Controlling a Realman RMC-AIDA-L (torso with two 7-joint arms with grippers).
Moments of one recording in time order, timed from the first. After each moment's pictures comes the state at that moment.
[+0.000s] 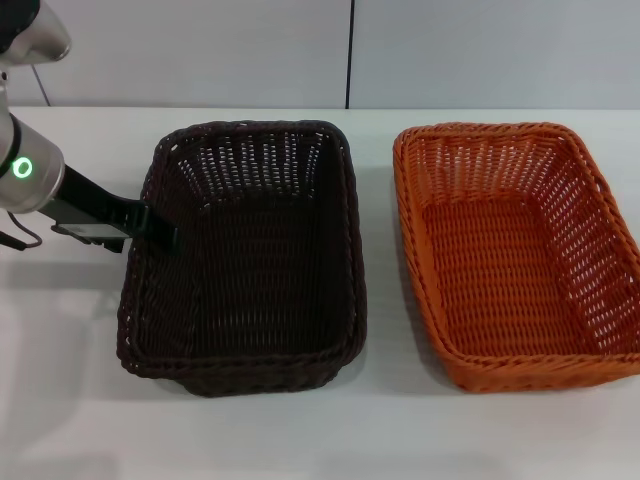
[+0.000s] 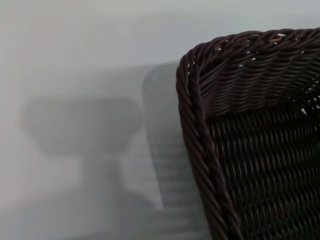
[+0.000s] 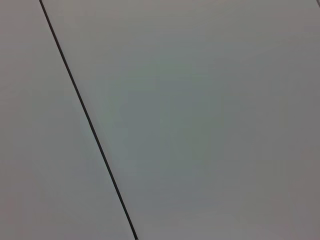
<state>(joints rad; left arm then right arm) -0.72 -2.05 -2.13 -1.21 2.75 -1.53 0.26 0.47 2.01 0.20 -0.25 -1.46 -1.13 0.85</state>
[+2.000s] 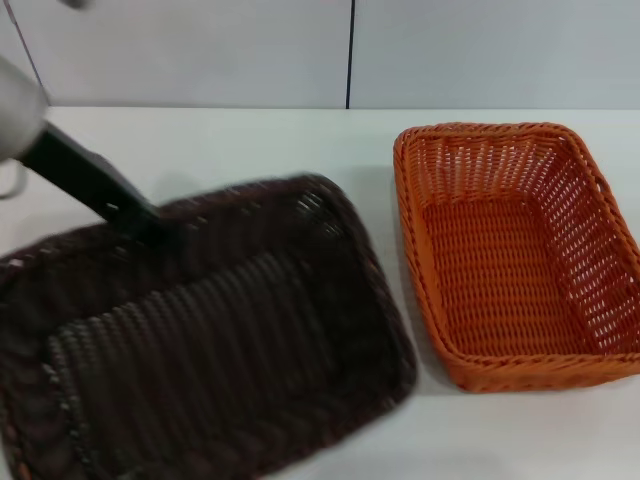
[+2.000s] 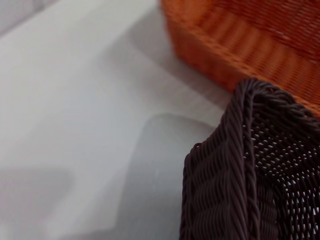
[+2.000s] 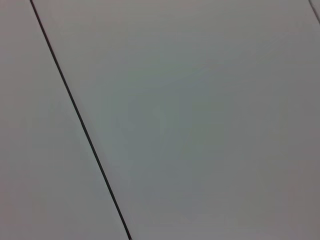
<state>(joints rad) -0.81 -1.95 -2.20 -1.31 2.56 -1.90 0.80 0.48 2.01 0.21 -0.24 -1.45 -1.12 0.85</state>
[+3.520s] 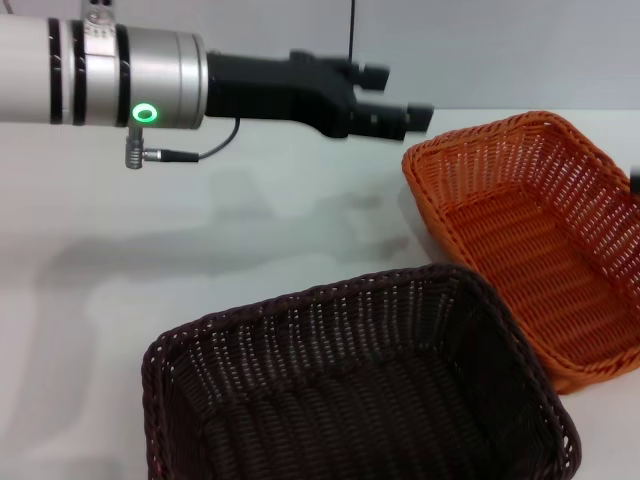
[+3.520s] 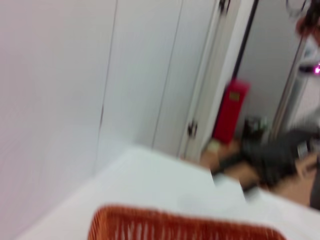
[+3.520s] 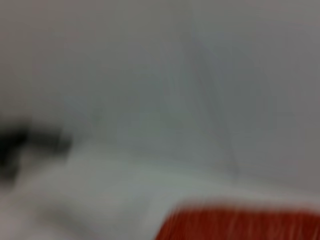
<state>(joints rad) -0.76 -2.06 -2.07 -1.02 1.88 -1.38 1.18 0.53 1.84 -0.56 -0.87 -2.06 -1.64 1.78</state>
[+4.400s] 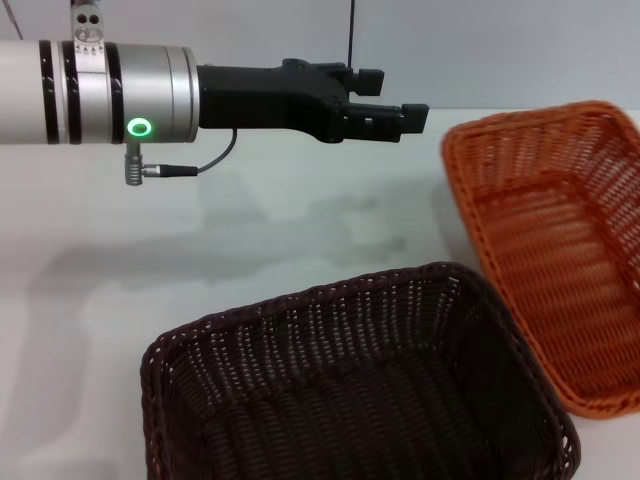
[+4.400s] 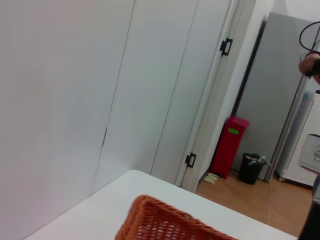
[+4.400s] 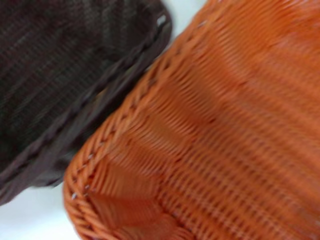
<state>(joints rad) -0.70 -2.06 -2.06 -0.97 1.74 -1.35 1.25 0.59 2.00 -0.89 -1.29 -2.71 -1.86 1.87</state>
